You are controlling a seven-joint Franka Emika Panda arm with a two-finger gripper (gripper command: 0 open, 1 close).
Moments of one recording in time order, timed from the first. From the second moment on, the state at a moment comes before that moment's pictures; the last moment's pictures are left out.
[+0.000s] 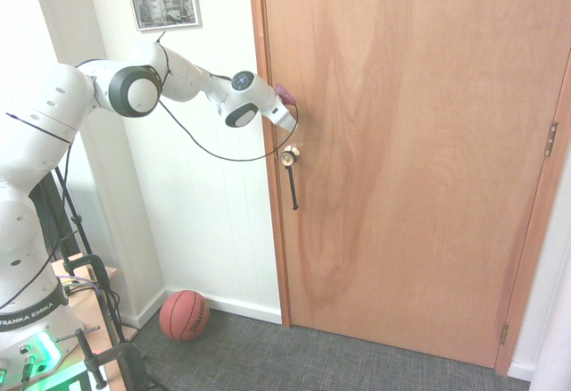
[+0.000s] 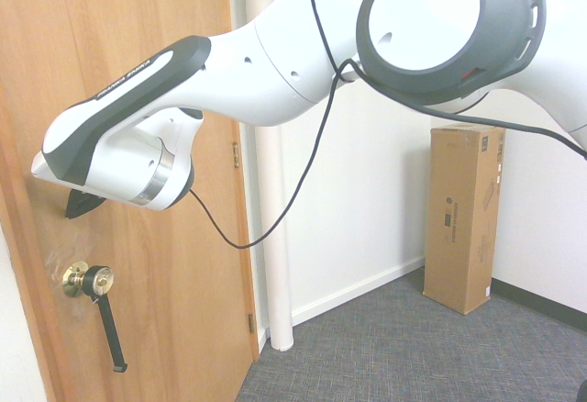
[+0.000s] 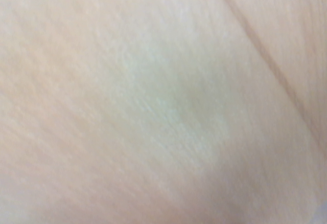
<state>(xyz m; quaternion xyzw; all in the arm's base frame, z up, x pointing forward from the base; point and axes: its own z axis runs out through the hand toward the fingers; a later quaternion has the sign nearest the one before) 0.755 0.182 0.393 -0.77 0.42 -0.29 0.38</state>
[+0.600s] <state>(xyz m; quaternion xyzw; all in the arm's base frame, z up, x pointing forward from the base) 0.755 0.182 0.393 -0.77 0.42 -0.29 0.38</state>
